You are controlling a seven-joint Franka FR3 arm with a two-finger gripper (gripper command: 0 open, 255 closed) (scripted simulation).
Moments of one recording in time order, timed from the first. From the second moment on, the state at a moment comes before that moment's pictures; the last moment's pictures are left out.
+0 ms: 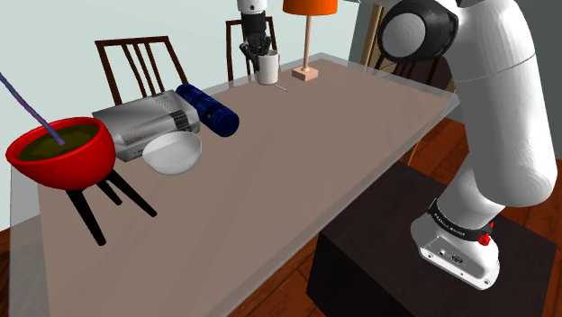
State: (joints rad) arm 0.19 0.65 -0.04 -0.93 -0.02 1.56 0.00
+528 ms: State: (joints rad) arm 0.21 0.68 -0.04 -0.96 -0.02 1.62 0.03
